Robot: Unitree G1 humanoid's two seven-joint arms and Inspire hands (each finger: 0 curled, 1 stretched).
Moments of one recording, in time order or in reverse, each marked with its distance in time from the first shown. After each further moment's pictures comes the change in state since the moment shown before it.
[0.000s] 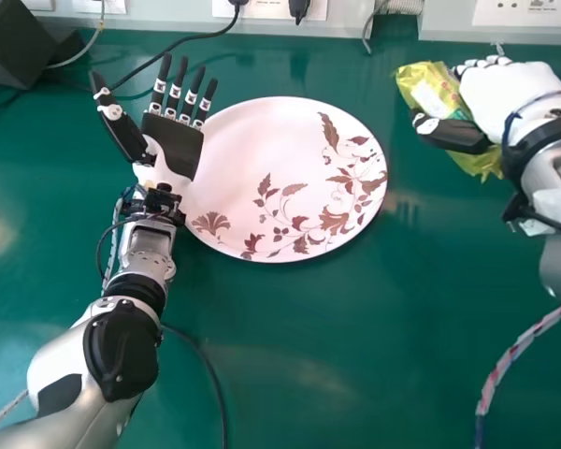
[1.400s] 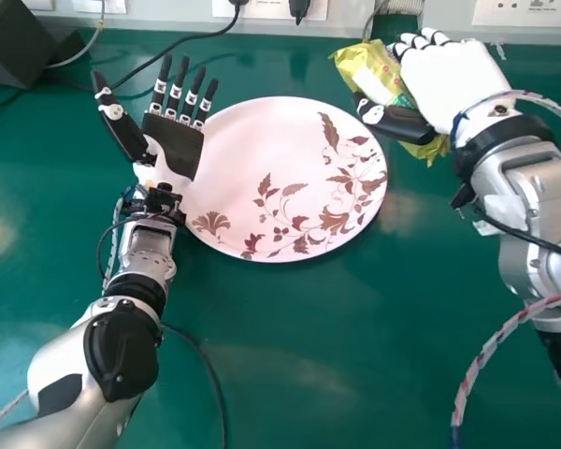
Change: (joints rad) left arm 0.000 -0.001 -0.012 0.000 0.009 -0.010 0.011; right arm -0.044 0.127 0.011 0.084 0.011 -0.174 -0.205
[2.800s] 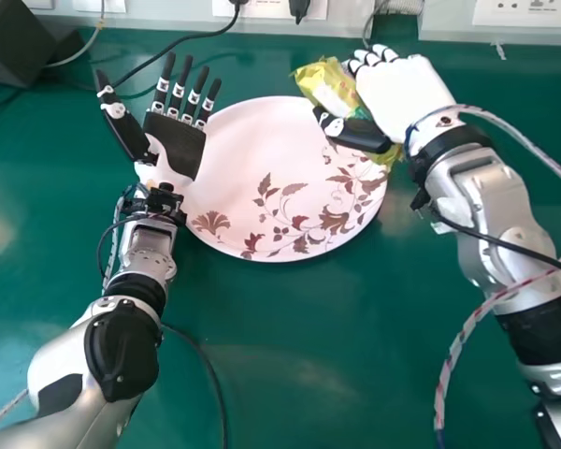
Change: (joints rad) left arm -0.001 0.001 -0.002 -0.001 0.000 0.004 -0.004; right arm -0.073 0.099 0.101 0.231 0.015 -0.075 -0.170
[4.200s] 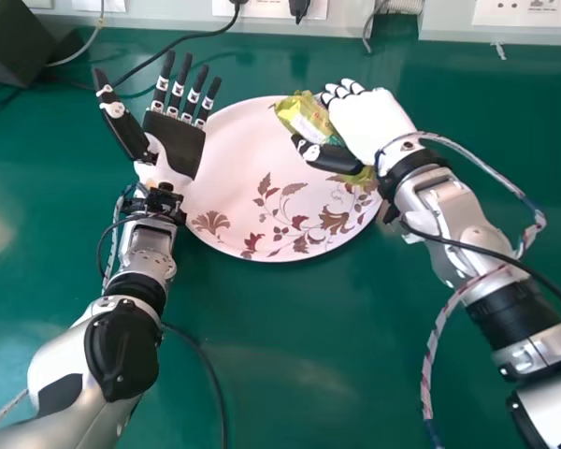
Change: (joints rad) left arm -0.001 -0.001 0.000 0.000 -0.004 -0.002 -0.014; right arm -0.081 0.068 0.111 0.323 0.053 -0.088 -0.178
